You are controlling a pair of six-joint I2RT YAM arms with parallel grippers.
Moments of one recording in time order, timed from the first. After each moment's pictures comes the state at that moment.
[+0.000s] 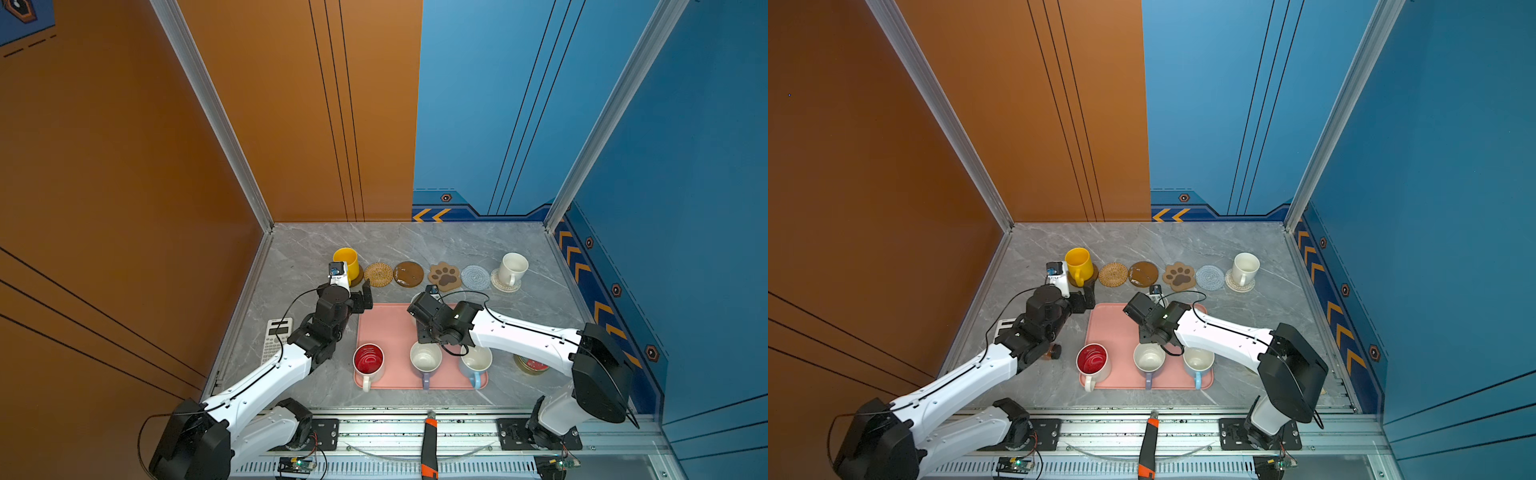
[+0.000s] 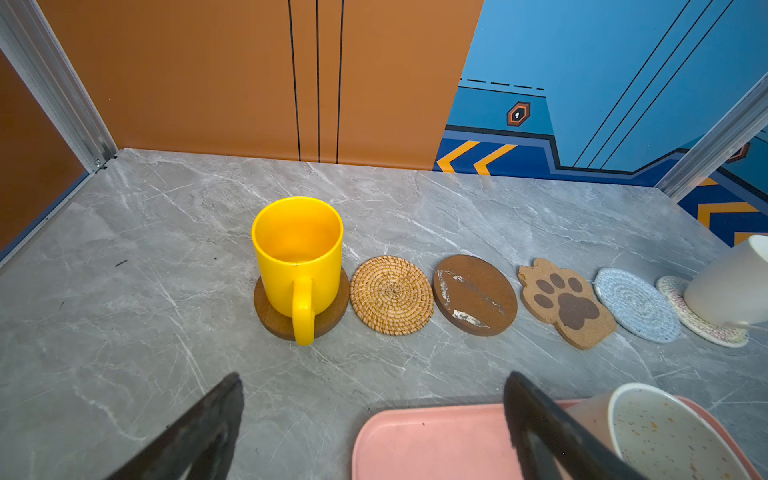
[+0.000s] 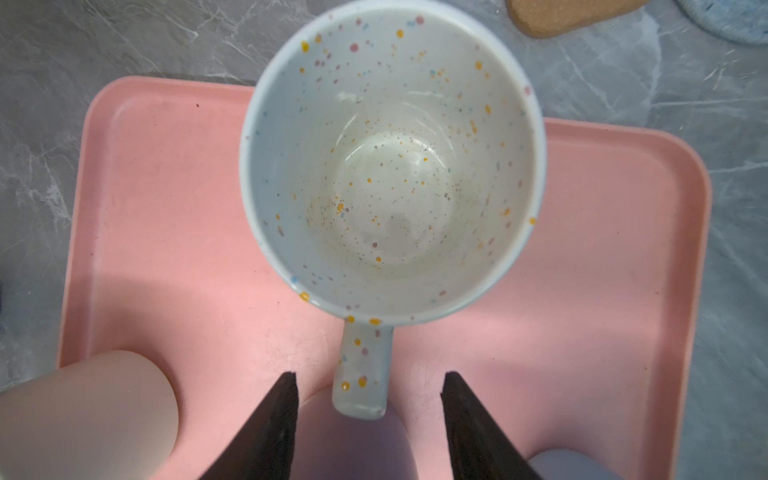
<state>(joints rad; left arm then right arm) -0.52 1.05 0.58 0.13 -0.38 -0.31 0.95 1.59 1.12 -0.70 0.27 0.79</state>
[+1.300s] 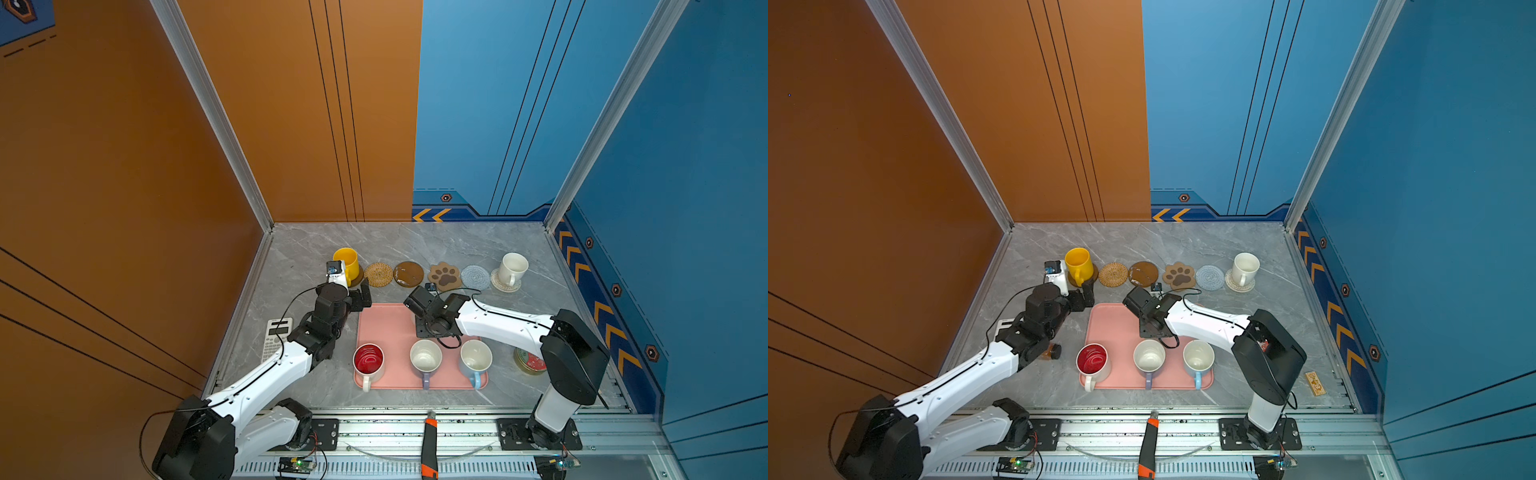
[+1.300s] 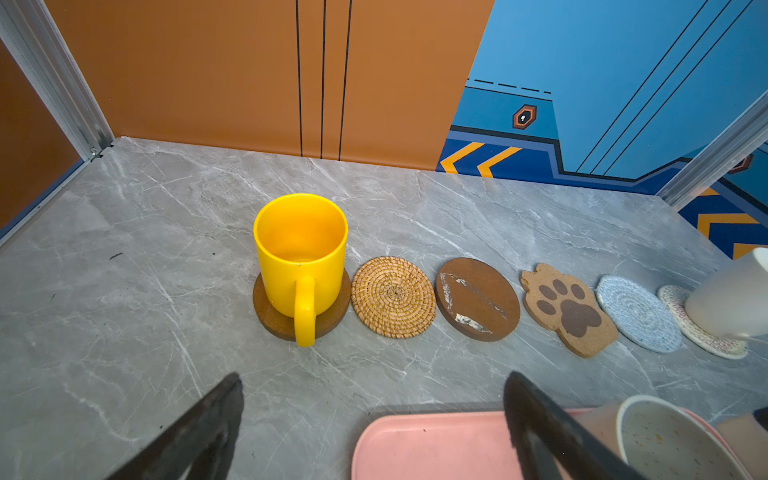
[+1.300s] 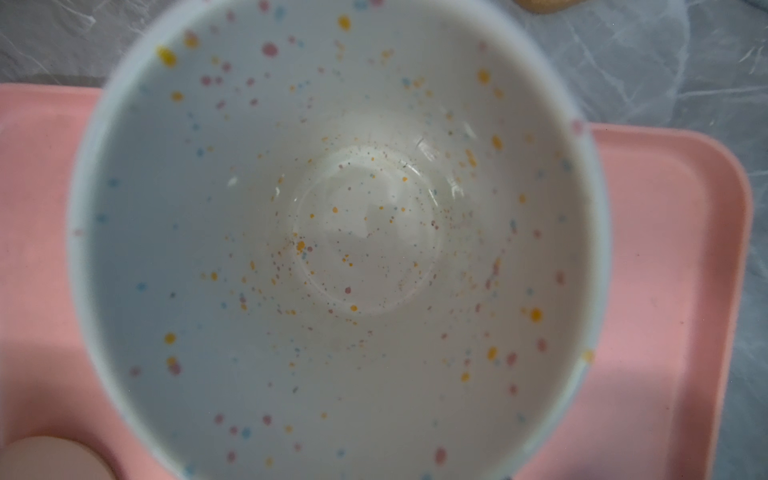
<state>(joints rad) -0.49 1.08 0.58 0.15 -0.35 -0.33 0.88 1.73 1.18 -0.70 0.25 0.79</state>
